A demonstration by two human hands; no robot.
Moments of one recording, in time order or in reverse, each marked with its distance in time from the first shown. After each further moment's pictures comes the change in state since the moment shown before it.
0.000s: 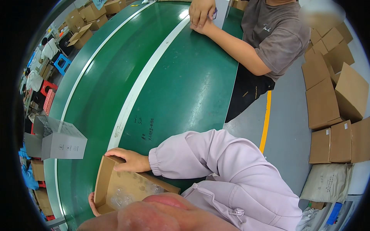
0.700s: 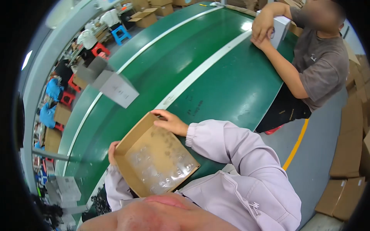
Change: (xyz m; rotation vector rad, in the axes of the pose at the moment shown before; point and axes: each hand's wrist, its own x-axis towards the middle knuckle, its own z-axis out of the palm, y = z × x) left_hand 0.010 0.000 -0.004 0.226 0.012 0.056; right_hand 0.004 0.014 0.010 0.145 -0.018 0.090
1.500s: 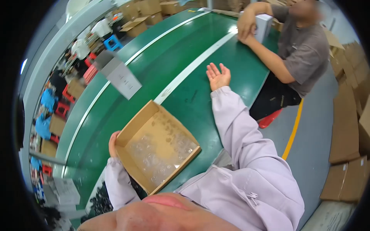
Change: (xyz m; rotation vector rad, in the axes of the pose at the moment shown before) left_hand 0.001 0.003 0.001 -0.140 -0.011 0.005; right_hand -0.043 -0.068 -0.138 0.759 0.886 -0.563
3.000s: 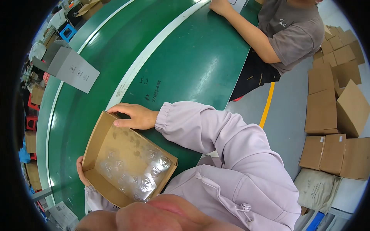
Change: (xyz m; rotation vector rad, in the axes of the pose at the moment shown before) left_hand -0.009 0.006 -0.008 0.063 0.001 -0.103; right_hand -0.098 0.087 0.033 -1.101 -1.116 0.312
